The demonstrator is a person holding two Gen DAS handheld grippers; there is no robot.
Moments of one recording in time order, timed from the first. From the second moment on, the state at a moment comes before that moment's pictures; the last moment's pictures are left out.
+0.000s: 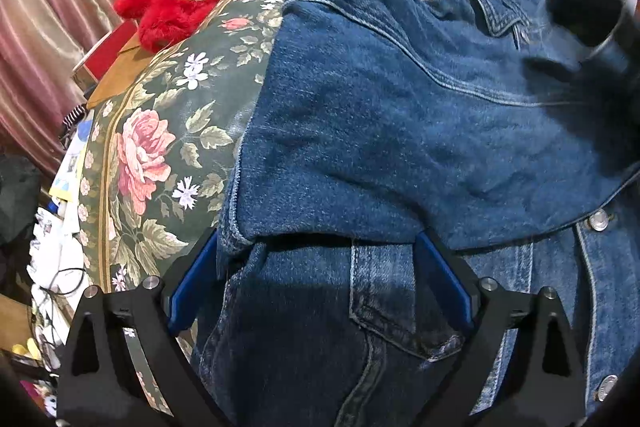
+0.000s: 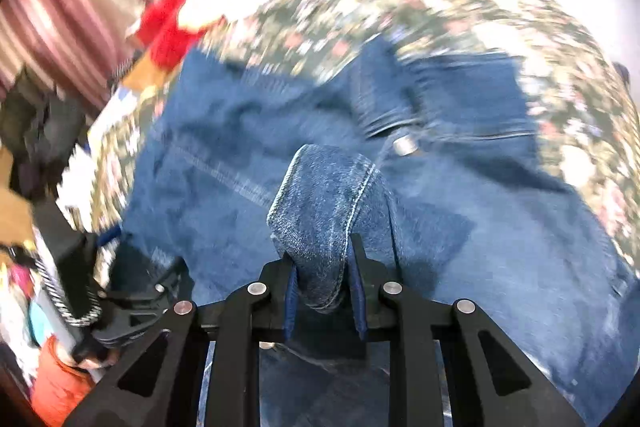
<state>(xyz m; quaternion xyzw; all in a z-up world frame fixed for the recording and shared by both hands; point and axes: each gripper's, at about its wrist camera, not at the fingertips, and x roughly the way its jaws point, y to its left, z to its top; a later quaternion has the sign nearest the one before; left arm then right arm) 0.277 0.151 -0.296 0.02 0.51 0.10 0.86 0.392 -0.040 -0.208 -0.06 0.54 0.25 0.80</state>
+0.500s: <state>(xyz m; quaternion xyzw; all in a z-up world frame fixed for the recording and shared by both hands) 0.285 0.145 -0.300 0.05 0.54 0.11 0.83 0.352 -0.209 -0.178 -0.04 0.52 0.14 0.84</state>
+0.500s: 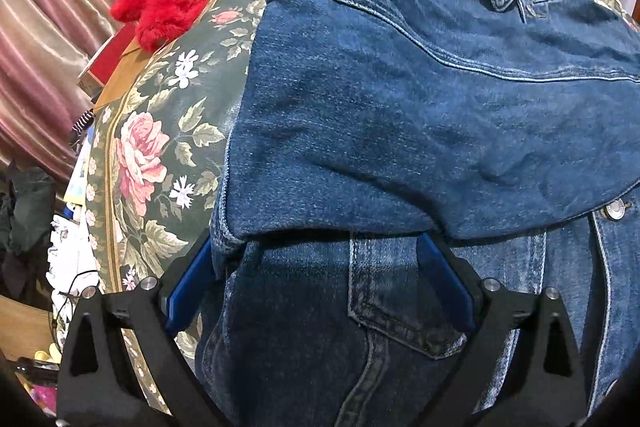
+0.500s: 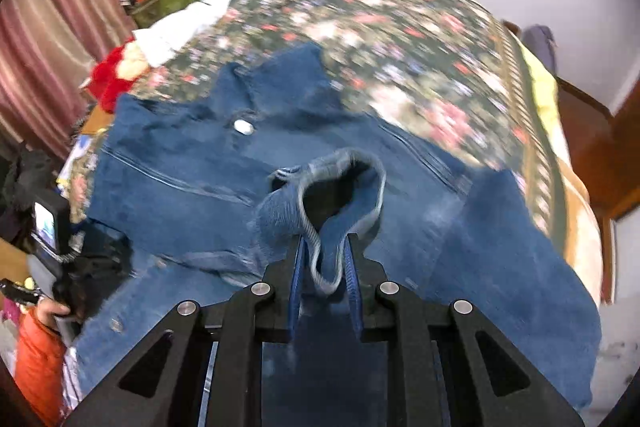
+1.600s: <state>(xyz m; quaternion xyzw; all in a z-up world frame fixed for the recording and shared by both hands) 0.338 -0.163 -0.216 0.20 0.44 -0.21 0.85 0.306 -0.348 -0.193 0.03 0.57 0.07 0.82</state>
